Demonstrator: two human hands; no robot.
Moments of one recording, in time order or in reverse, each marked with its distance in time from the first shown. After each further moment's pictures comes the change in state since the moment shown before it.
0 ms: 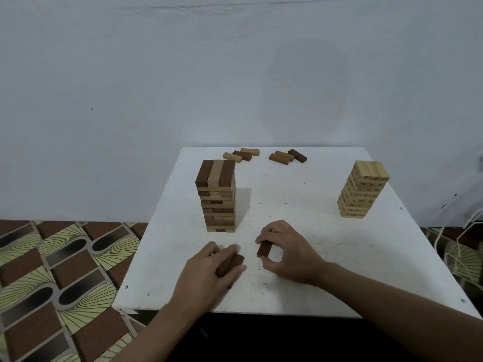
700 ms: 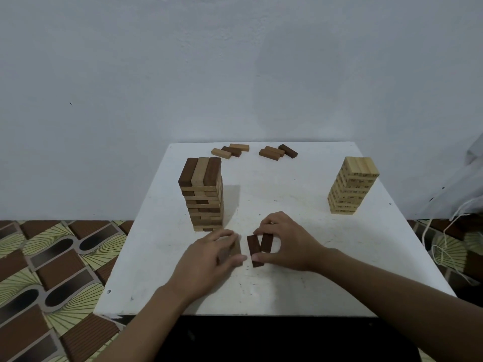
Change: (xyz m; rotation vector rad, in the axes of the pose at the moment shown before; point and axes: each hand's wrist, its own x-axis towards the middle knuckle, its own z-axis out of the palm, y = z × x) left_hand 0.039 0.009 0.001 -0.023 -0.202 0.095; right_hand 0.011 0.018 -0.024 -0.078 -0.150 0.116
